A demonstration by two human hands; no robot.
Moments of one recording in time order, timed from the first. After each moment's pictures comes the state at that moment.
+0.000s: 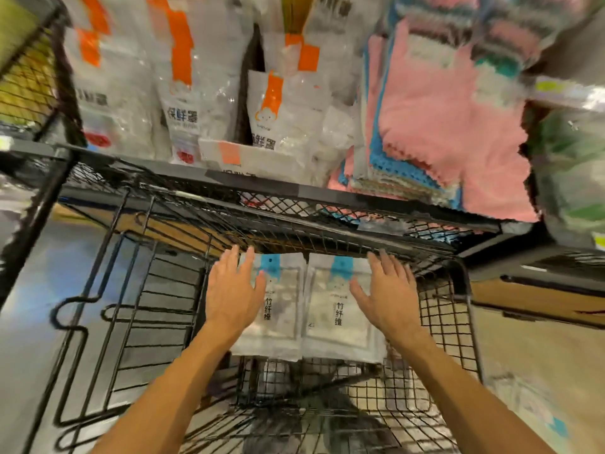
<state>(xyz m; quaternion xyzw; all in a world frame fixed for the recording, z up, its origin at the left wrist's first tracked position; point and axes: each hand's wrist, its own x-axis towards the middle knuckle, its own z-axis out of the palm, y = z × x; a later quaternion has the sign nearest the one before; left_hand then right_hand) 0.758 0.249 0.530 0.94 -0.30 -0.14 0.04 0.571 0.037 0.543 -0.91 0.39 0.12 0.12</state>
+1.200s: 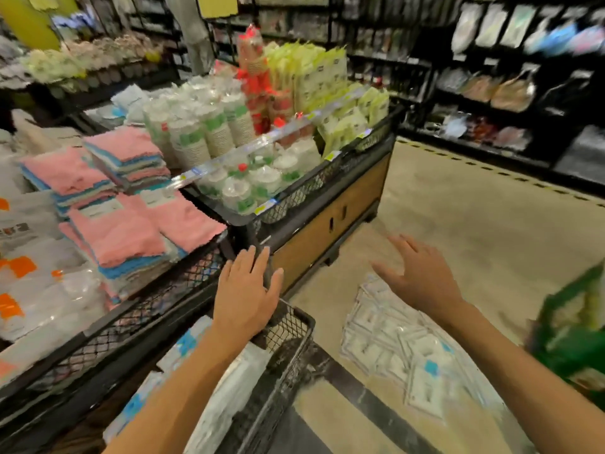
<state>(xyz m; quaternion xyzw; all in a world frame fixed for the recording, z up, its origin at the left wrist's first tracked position) 0.456 0.163 0.780 0.63 -0.76 -0.07 0.13 0.147 0.188 0.788 -0.66 0.74 -0.13 0.06</state>
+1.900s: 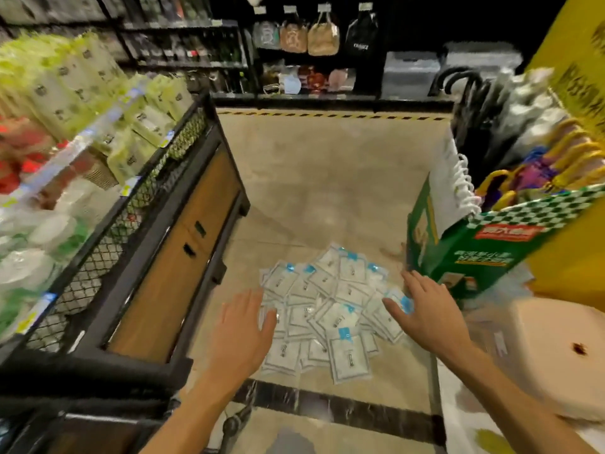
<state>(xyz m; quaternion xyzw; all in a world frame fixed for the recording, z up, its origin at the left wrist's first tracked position) 0.093 0.107 0.689 0.44 -0.88 -0.16 -0.01 -0.184 0.303 0.684 -0.40 0.91 -0.07 0.10</state>
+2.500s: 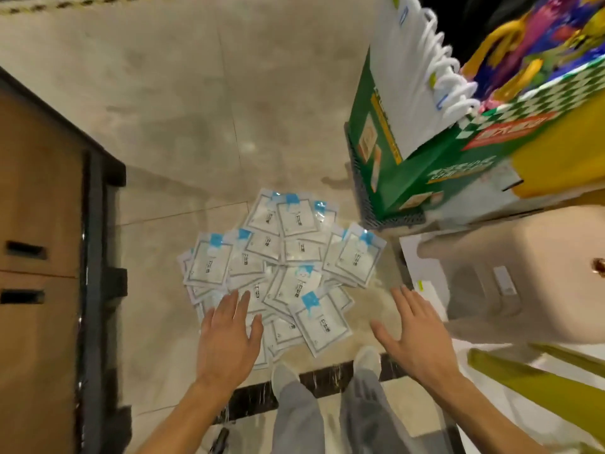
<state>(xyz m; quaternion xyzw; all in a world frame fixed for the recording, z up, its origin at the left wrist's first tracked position) -0.089 -0.018 0.410 0.29 -0.92 -0.18 -0.20 -0.246 0.271 0.430 -0.20 0.95 -0.05 0.23</state>
